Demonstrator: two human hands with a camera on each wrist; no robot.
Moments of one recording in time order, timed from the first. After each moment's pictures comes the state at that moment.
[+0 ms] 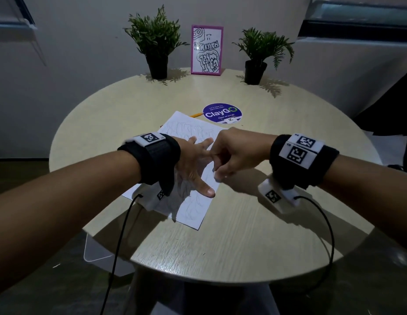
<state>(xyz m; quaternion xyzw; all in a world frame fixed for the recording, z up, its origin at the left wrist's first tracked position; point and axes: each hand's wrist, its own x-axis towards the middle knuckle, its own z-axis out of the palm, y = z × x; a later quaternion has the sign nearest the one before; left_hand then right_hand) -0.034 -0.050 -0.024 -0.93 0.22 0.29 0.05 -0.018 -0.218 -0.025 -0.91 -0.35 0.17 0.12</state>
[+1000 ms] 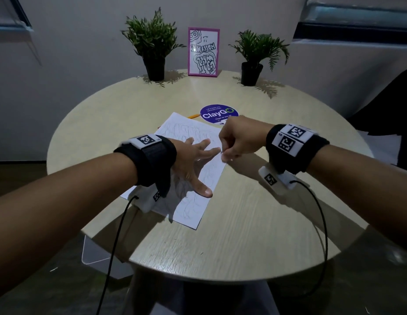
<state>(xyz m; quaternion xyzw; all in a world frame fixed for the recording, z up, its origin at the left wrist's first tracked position) -0.026 -0.044 -0.036 -0.93 0.23 0.28 0.05 0.011 -0.233 -0.023 -0.95 -0.28 0.12 0.11</state>
